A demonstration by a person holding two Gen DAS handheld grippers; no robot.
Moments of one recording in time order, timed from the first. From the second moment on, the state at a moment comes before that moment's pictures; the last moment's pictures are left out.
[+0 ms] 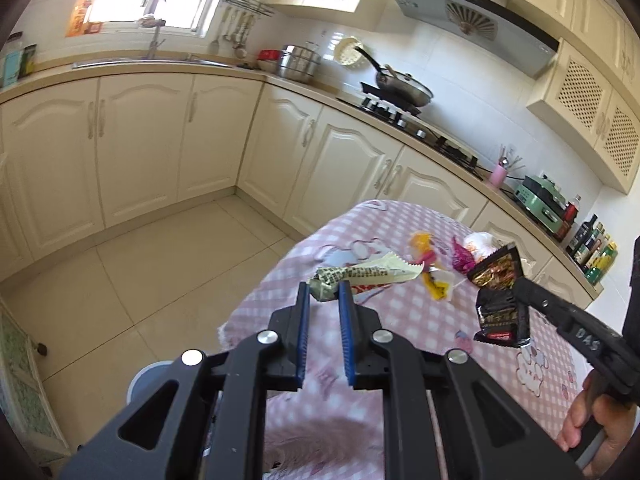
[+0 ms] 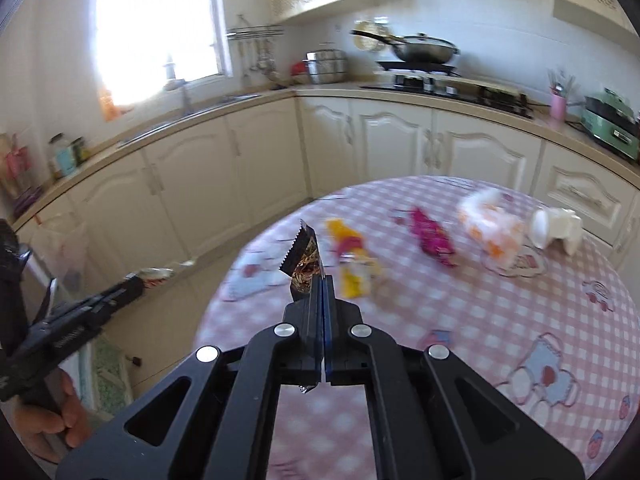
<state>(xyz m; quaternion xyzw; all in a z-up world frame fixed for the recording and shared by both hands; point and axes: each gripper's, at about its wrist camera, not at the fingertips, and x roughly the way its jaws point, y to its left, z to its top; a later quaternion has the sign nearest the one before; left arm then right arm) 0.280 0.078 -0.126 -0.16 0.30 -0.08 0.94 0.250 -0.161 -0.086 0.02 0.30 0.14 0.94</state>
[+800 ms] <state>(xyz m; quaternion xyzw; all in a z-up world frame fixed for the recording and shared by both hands) 0.279 0.232 -0.245 -0.23 0.39 0.04 0.89 0.278 0.060 -0.192 -0.06 0.40 0.27 0.87</state>
